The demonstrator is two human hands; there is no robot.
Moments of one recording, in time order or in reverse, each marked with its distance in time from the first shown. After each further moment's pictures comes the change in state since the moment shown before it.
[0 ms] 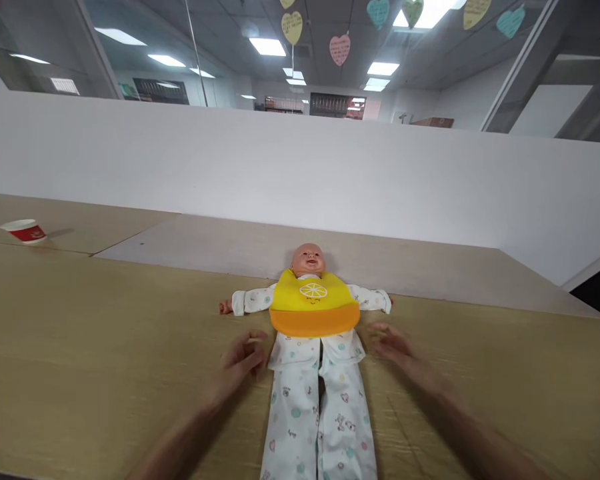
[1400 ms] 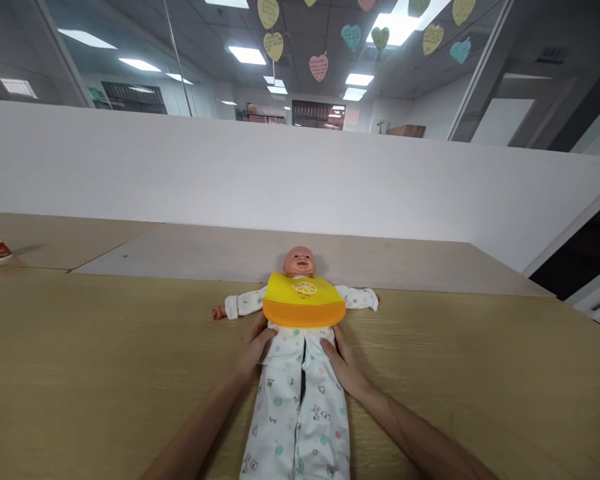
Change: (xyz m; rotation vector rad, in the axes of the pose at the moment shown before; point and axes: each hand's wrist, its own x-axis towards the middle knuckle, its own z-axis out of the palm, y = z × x) left_hand 0.048 -0.012 0.026 -0.129 0.123 0.112; right_hand 0.012 0.017 0.116 -0.161 0.212 -0.243
